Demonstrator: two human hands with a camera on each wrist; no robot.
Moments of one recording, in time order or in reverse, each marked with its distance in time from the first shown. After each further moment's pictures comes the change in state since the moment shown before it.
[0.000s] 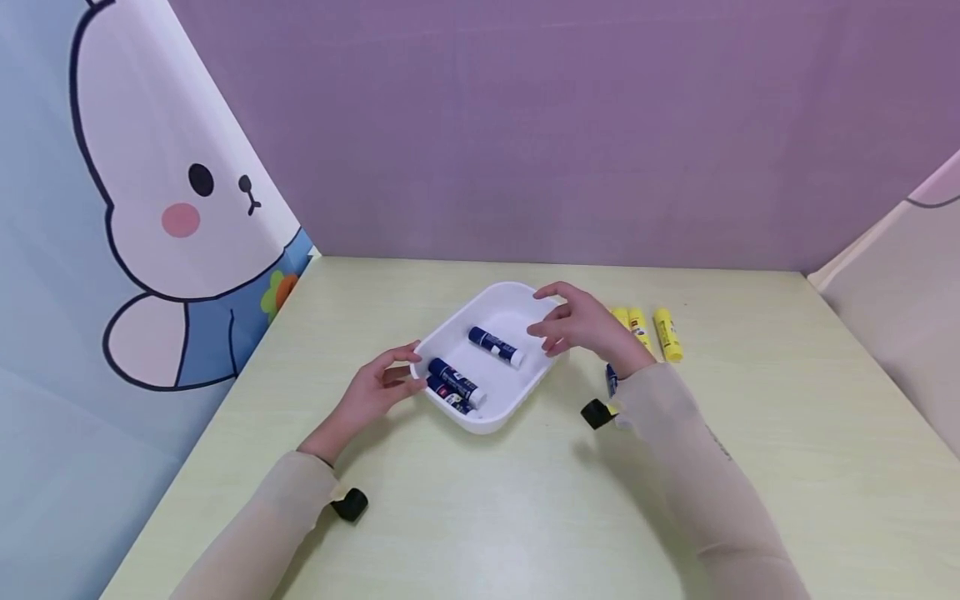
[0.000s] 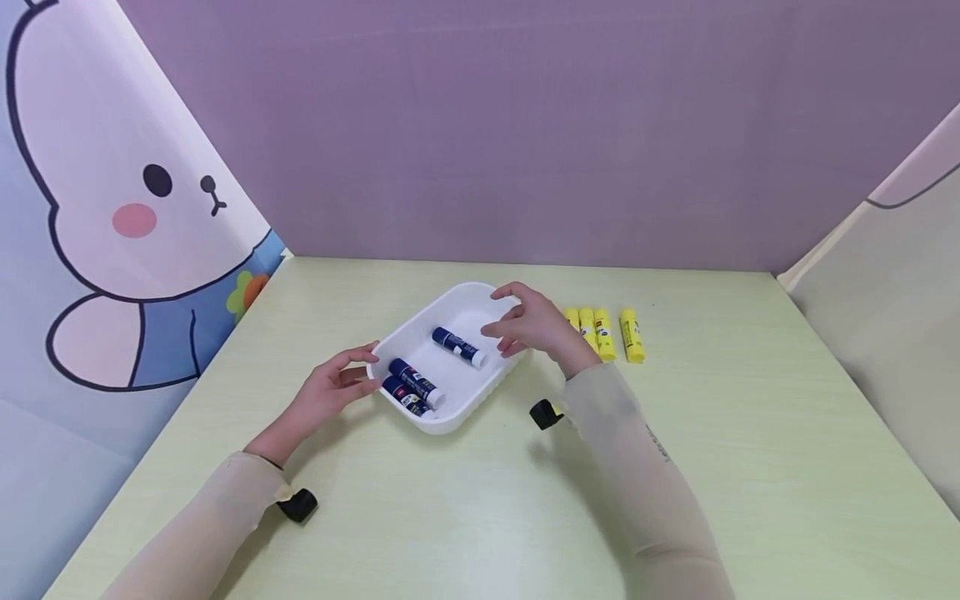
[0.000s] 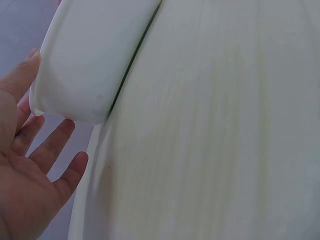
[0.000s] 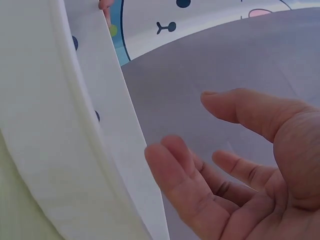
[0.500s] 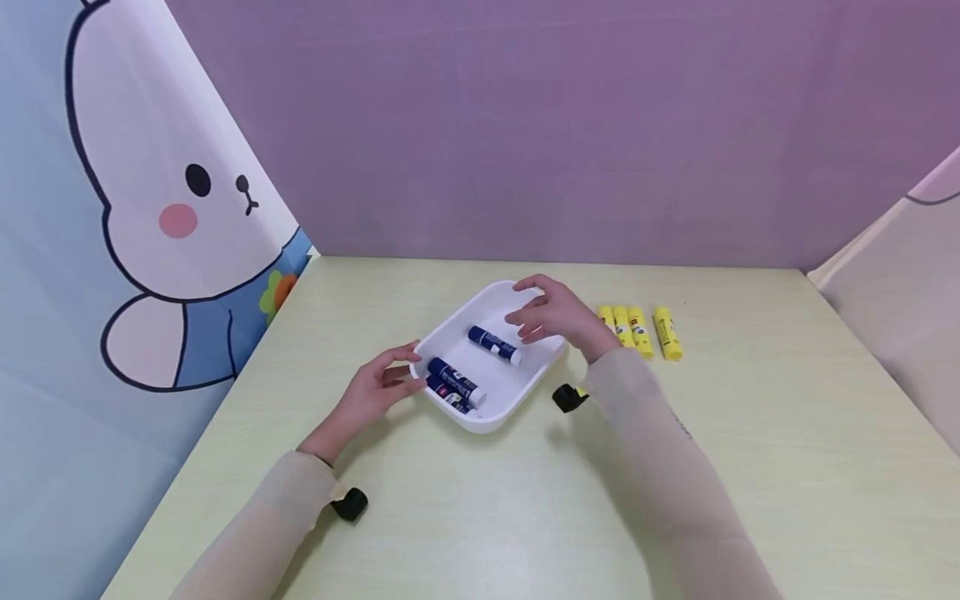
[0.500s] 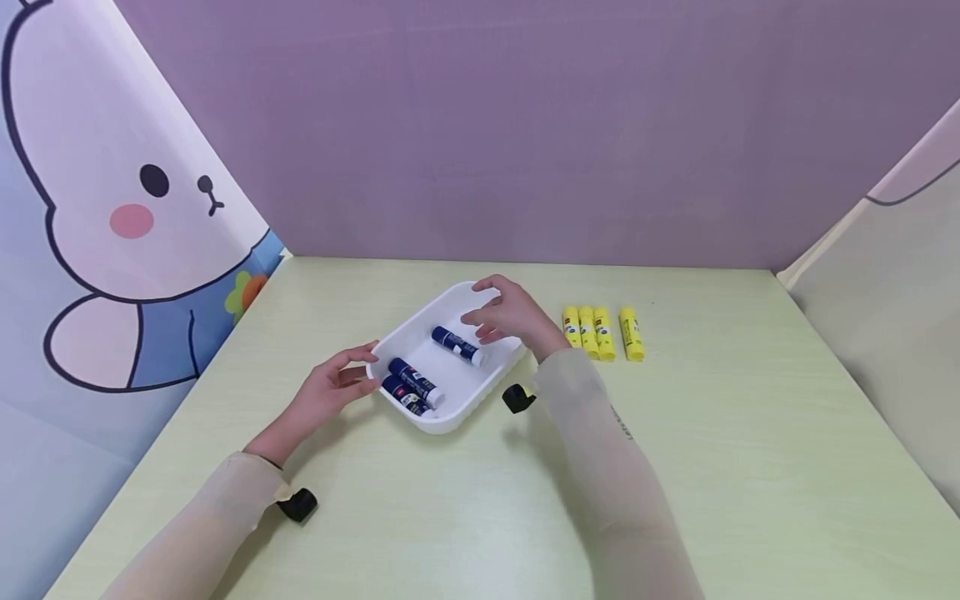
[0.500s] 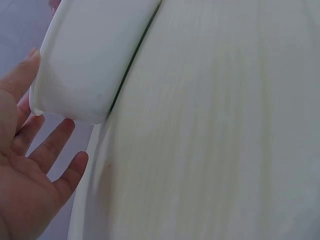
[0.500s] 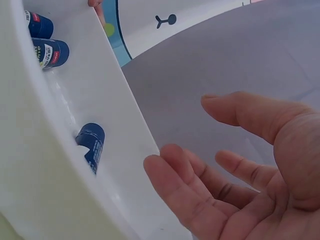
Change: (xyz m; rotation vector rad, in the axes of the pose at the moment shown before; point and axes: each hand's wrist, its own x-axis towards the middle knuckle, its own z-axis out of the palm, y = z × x) left_hand 0.001 0.000 0.000 -0.007 -0.005 0.004; right_hand 0.034 -0.004 0.017 0.089 -0.005 0.053
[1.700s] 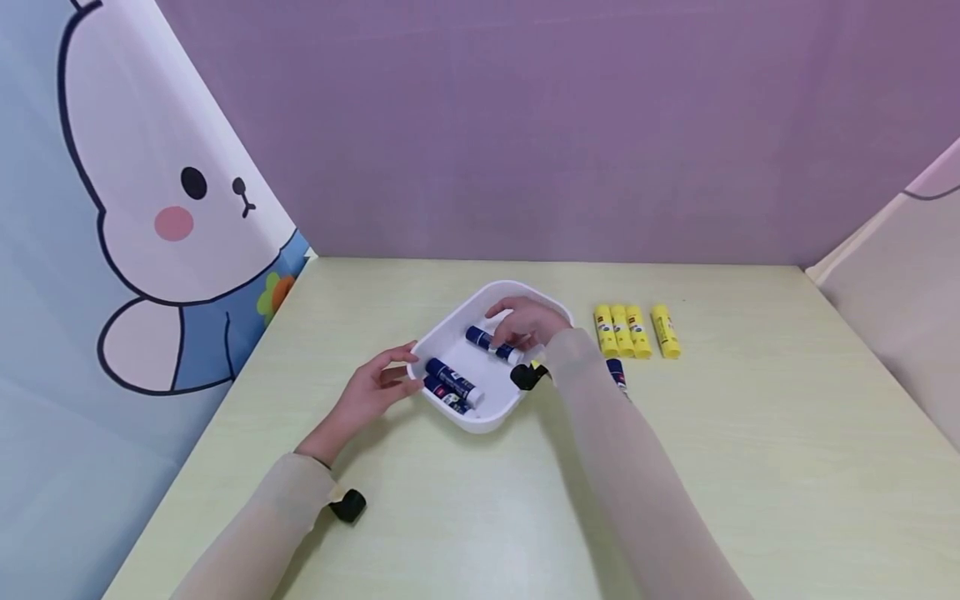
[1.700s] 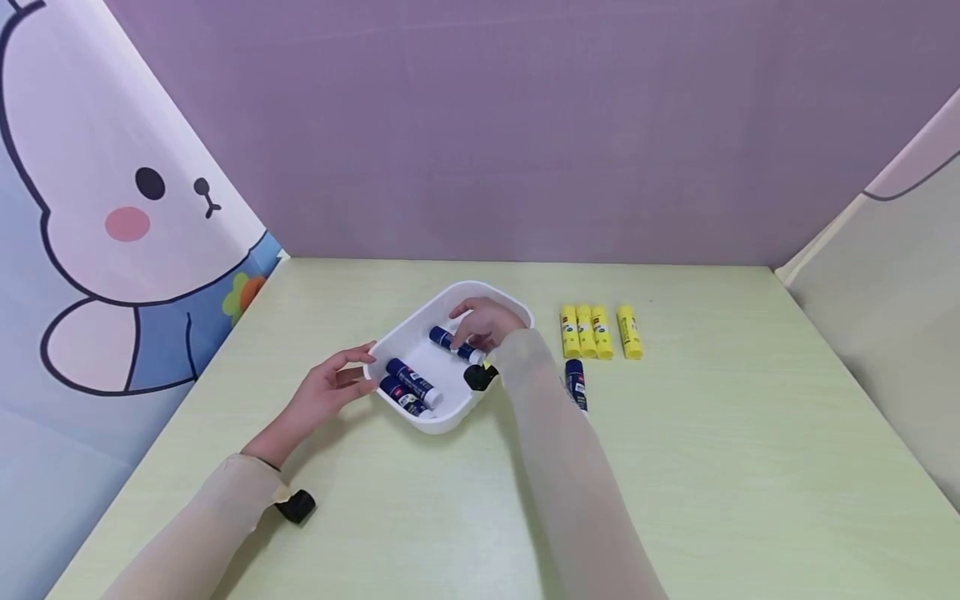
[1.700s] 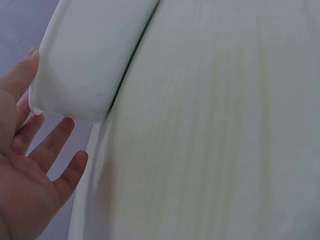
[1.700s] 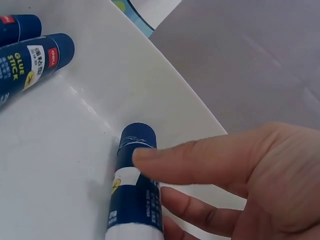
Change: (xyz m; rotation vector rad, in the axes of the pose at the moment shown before) left_hand 0.000 0.001 0.001 0.018 0.005 -0.026; right_hand 0.048 0.015 0.023 -0.112 -0.122 0.268
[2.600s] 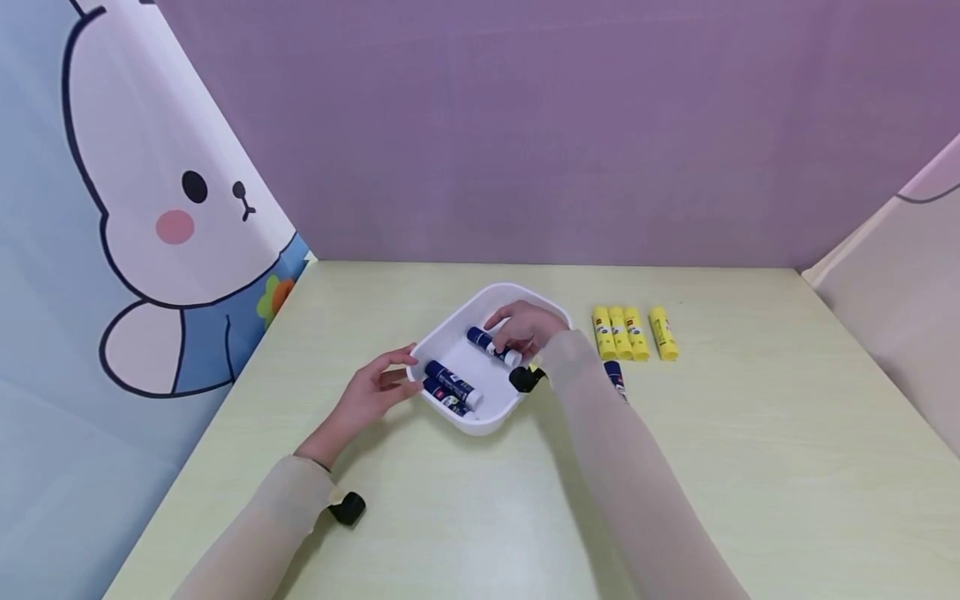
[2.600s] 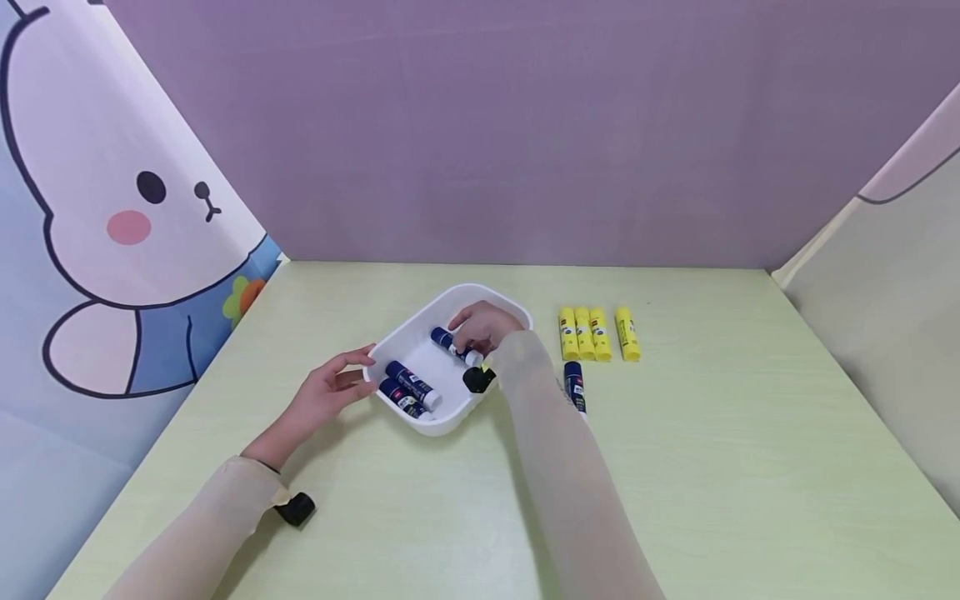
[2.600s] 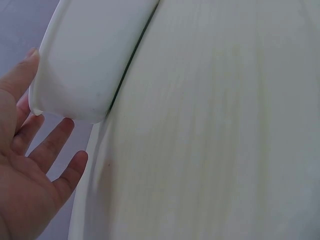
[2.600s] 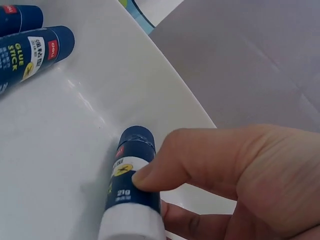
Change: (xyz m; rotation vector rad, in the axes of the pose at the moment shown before) left_hand -0.001 0.002 0.000 -0.001 0.005 0.016; right_hand -0.001 -0.001 0.001 -0.094 -0.015 0.043
